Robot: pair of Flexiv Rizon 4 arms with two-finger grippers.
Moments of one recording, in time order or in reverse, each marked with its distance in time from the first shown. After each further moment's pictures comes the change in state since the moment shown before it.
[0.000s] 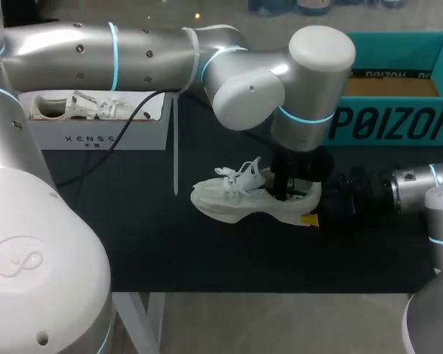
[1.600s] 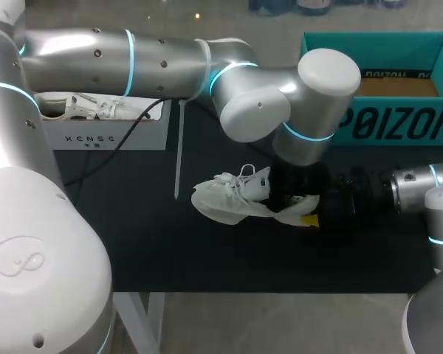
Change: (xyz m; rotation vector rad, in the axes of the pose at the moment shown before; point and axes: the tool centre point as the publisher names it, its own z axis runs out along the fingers) left arm -0.008 0.007 0.040 -0.074 -0.010 0.058; right arm 0.001 0.000 0.000 -0.001 0.001 -0.002
